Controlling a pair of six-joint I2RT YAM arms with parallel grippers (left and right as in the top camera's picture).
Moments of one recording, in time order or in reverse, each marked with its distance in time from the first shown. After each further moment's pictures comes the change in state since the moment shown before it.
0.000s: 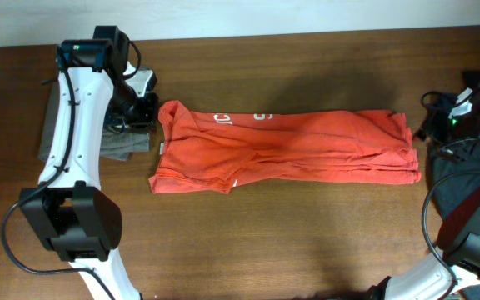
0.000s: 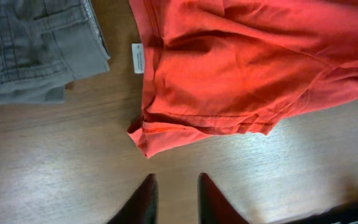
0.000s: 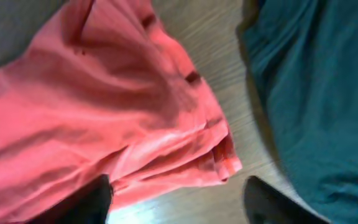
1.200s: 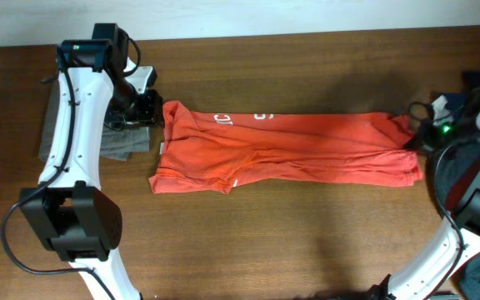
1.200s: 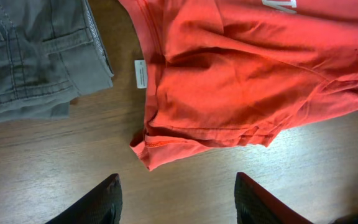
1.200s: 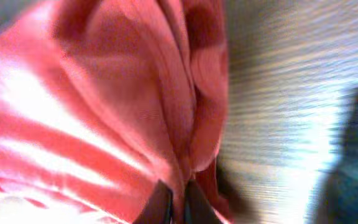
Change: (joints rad) left arm 0.000 0.000 0.000 0.043 0.000 0.002; right arm -0.055 0.300 0.140 -0.045 -0.246 -0.354
